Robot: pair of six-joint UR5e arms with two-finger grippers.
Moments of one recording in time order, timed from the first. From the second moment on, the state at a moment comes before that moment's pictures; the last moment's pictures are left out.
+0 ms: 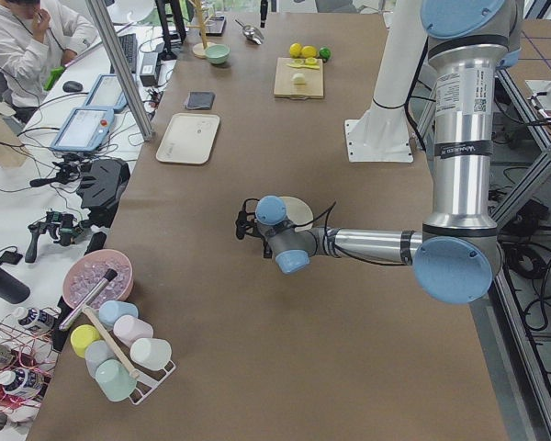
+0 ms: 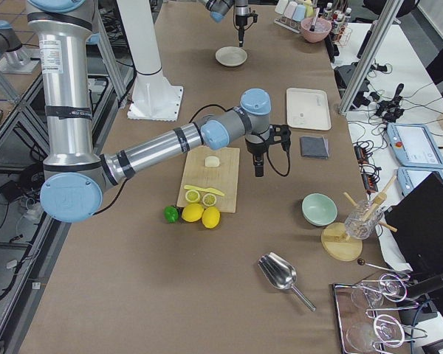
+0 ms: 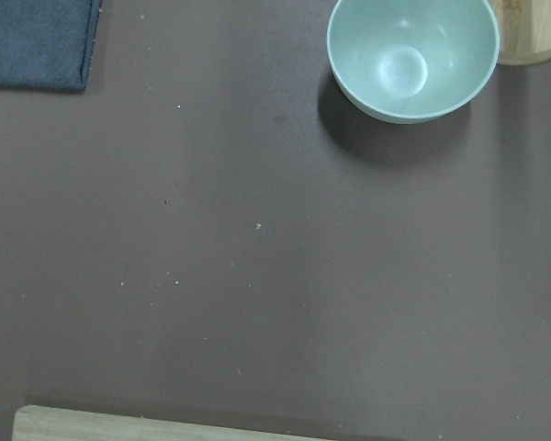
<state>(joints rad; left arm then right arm) -0.88 -1.52 -1.48 -2.69 -2.28 -1.08 1.23 -1.55 1.95 -1.44 2.28 0.55</state>
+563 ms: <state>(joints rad) -0.84 -1.47 -1.46 -2.87 -2.27 -1.15 1.23 -1.55 1.95 -1.43 2.28 0.55</state>
